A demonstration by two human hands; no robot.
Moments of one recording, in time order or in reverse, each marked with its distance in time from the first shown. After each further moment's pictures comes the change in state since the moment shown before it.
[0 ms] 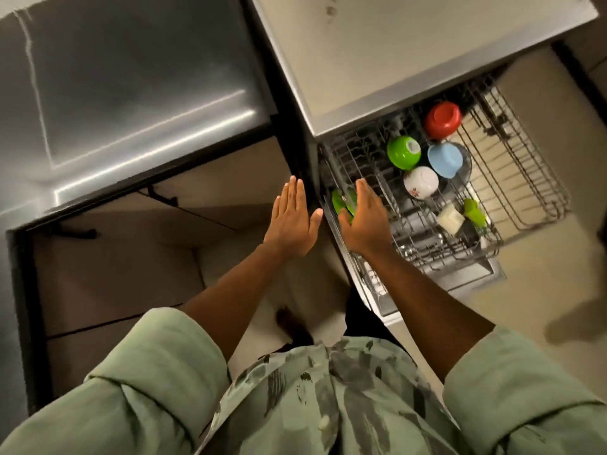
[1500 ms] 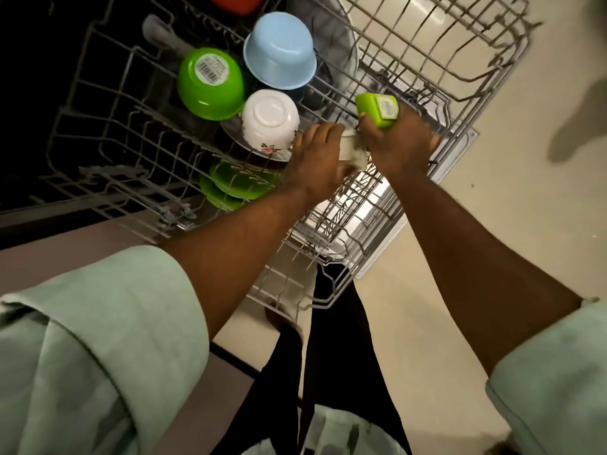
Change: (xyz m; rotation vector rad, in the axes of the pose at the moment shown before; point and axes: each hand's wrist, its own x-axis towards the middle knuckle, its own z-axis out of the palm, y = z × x) left_hand 0.252 0.226 0.295 0.306 -0.336 0.603; right_hand 0.075 0.397 -0.004 0.006 0.305 0.970
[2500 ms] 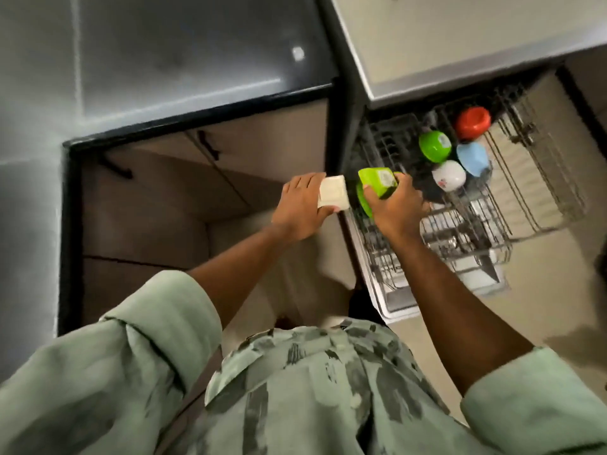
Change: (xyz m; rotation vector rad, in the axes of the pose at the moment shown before) left_hand -0.536 -0.062 -0.094 -0.249 0.596 -0.537; right_hand -0.451 -0.134 -0.090 0.066 -0.102 -0.740
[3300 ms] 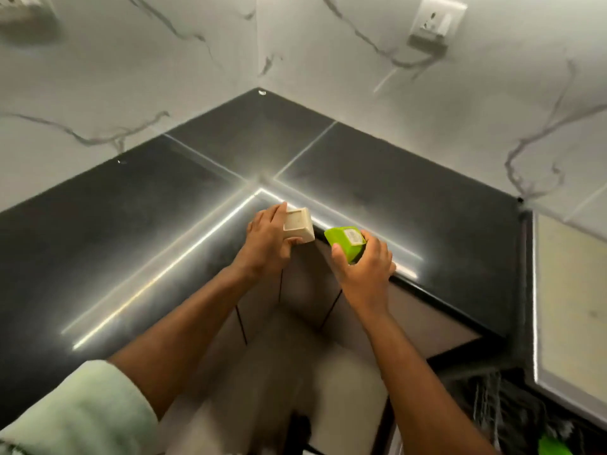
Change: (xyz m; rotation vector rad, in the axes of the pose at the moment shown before) left_hand -0.148 -0.216 -0.248 -0.105 0.703 -0.705; right_hand -0.103 -0.360 0.105 0.233 -0.246 -0.914
